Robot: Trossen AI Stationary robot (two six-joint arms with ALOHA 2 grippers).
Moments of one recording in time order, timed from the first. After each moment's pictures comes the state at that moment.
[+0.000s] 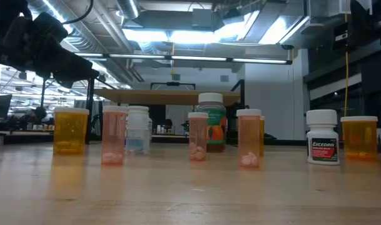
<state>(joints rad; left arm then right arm) -0.03 0.09 0.01 0.06 -0.20 -0.15 0.22 0.00 0.01 0.21 -0.29 0.04</state>
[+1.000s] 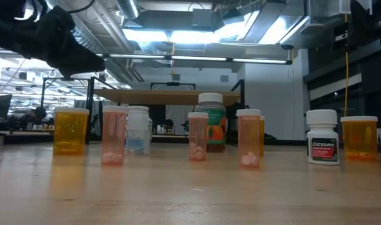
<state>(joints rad) -0.03 0.28 0.14 0.03 -0.45 -0.13 0.22 0.00 0.01 0.21 -0.29 0.04</state>
